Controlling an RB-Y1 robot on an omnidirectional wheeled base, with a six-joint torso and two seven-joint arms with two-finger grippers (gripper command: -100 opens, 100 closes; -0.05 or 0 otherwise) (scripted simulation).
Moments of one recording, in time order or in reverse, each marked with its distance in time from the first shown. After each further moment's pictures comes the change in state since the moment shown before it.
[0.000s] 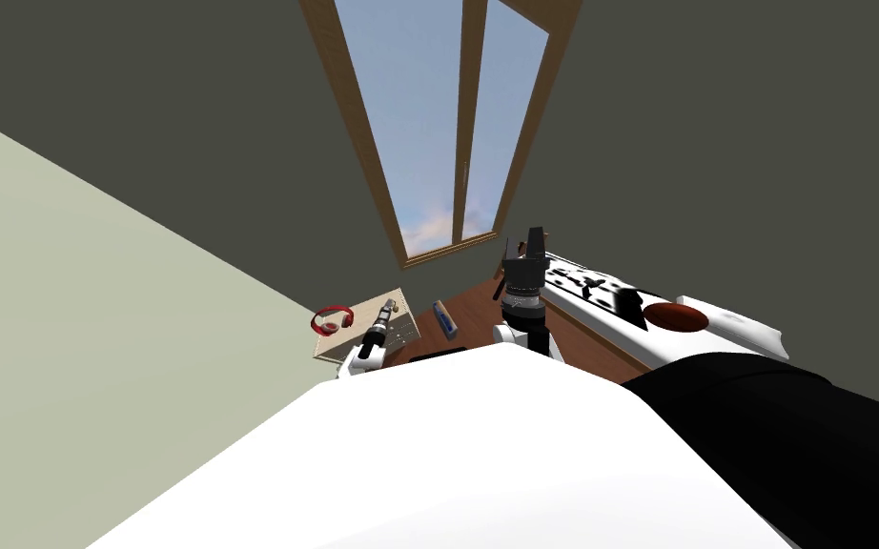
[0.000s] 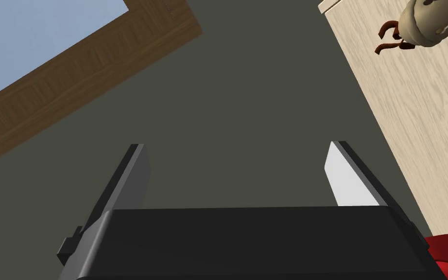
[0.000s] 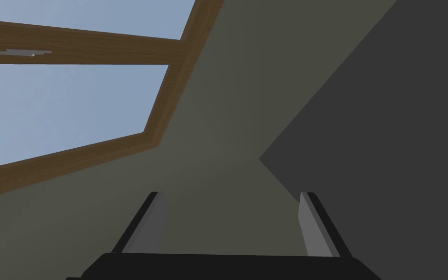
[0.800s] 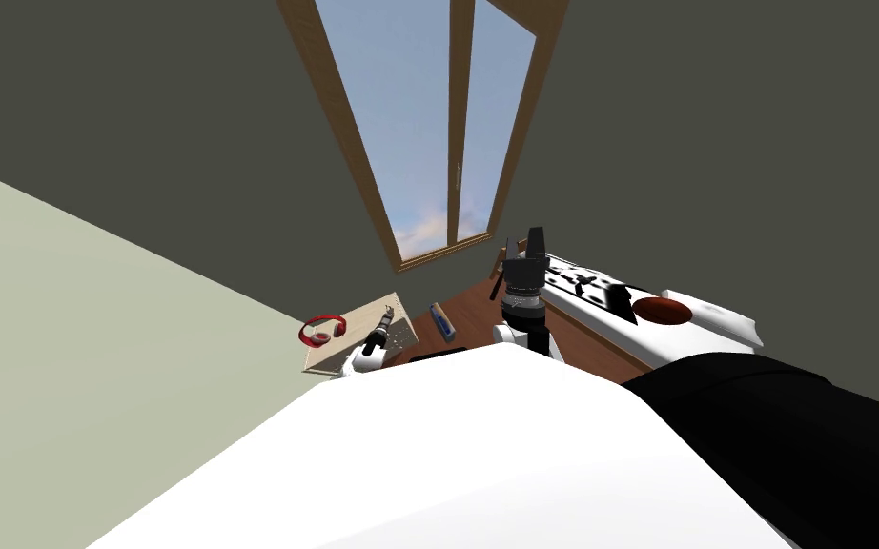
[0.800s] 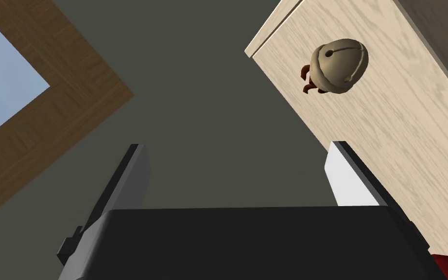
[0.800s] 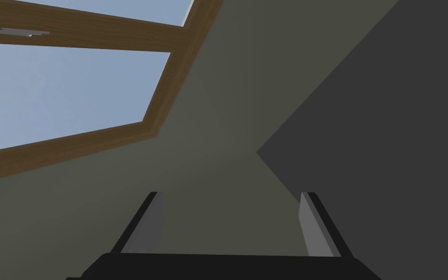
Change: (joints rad) left arm -0.095 0.016 -0.002 0.229 -0.023 0.085 -0.036; right arm 0.000 0.000 0.000 0.000 0.000 0.000 0.000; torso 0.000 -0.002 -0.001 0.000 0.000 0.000
